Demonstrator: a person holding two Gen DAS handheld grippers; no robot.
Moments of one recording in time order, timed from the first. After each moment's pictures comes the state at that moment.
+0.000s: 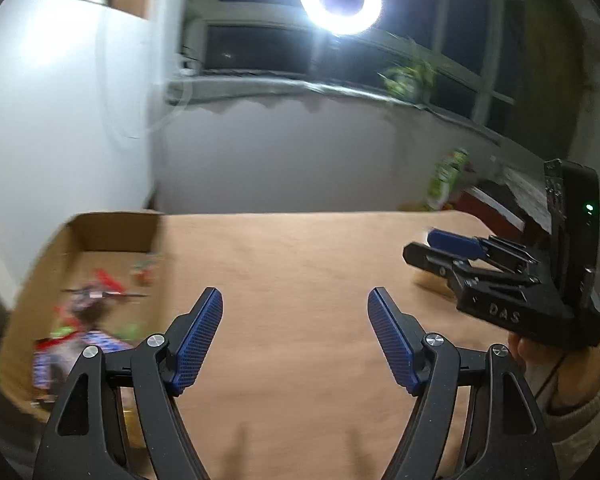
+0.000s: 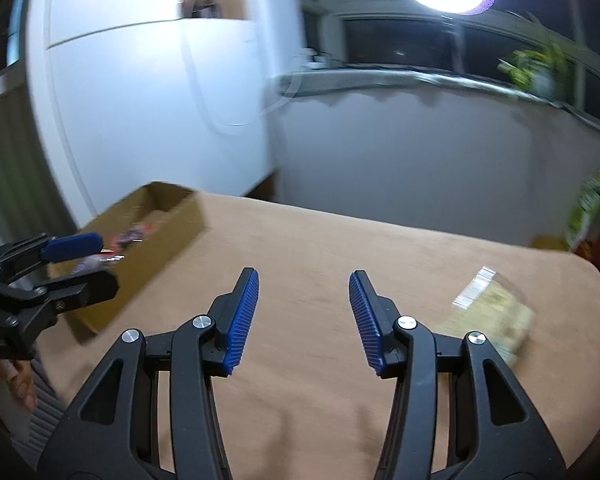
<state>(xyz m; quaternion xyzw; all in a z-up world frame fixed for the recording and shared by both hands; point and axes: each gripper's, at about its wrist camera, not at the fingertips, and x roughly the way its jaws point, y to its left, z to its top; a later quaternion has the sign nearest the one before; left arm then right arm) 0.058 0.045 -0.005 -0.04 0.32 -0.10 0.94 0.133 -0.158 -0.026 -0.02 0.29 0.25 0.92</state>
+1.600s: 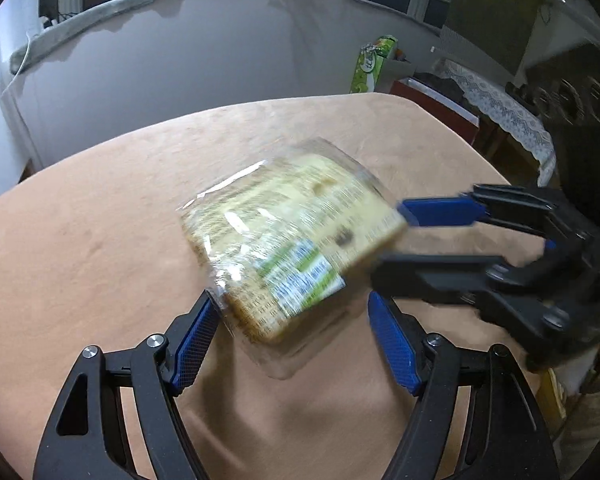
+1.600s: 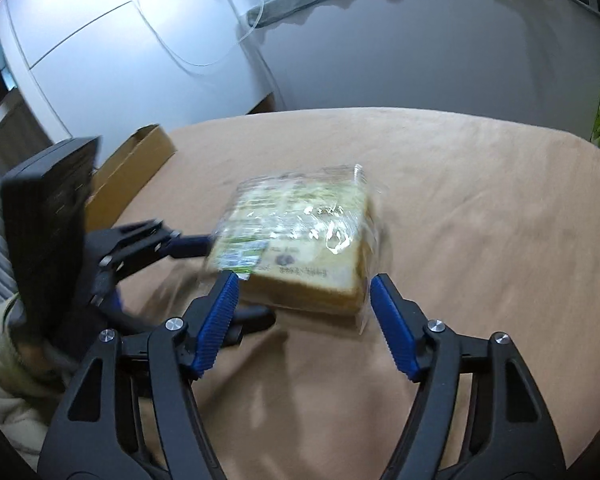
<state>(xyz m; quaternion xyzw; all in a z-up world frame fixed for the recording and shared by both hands) 0.110 -0.116 -0.090 0.04 0.44 -0.21 0.87 0.160 -0.284 -0.094 0.03 0.42 0.33 0.85</state>
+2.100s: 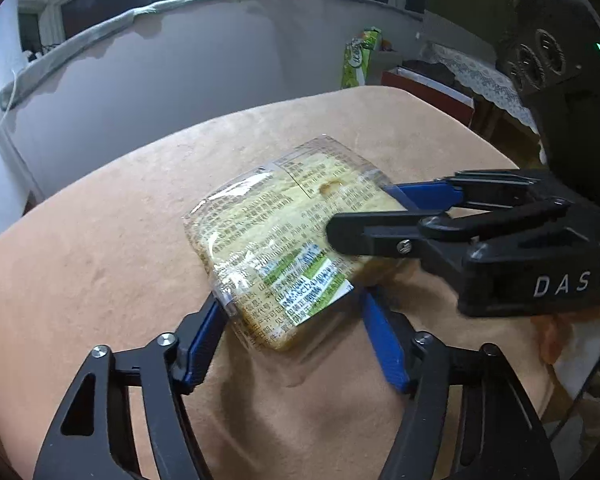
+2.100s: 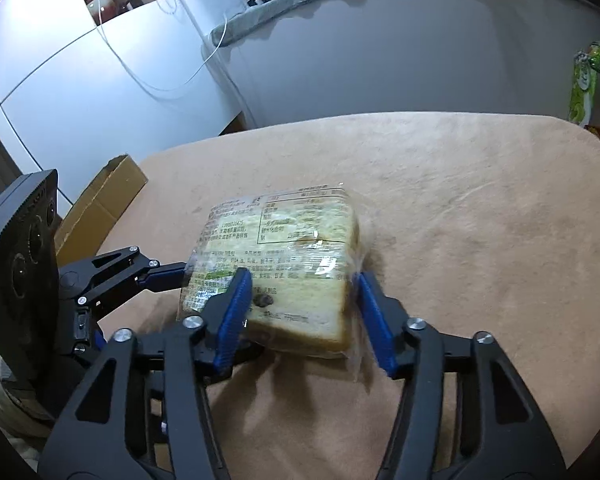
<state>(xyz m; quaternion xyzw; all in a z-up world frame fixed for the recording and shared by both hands) 0.122 -0.131 -0.091 0.09 0.42 -0.21 0.88 0.184 -0.283 -0.100 0.07 0.41 0.28 0.86</state>
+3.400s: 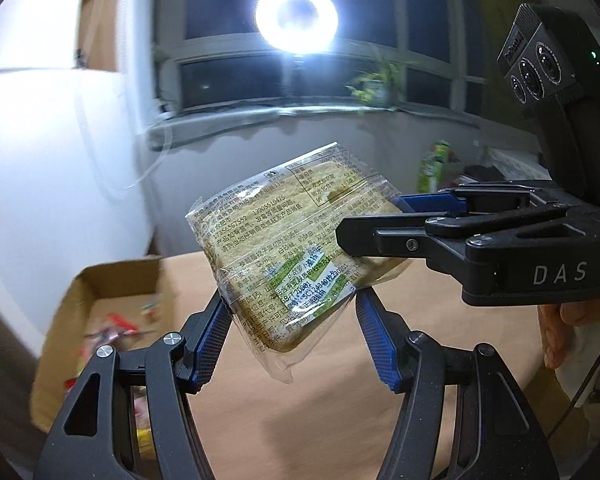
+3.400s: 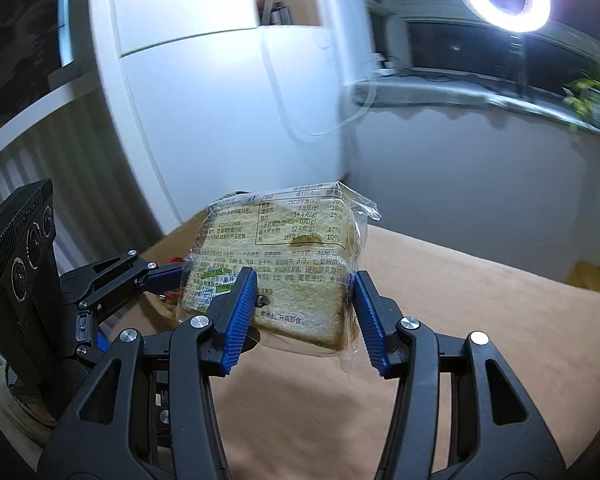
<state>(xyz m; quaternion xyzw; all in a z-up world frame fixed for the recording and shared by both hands) 0.015 0.049 0.027 0.04 0.27 -0.09 0.96 0.097 -0.063 0.050 -0.04 0.30 0.39 0.87</state>
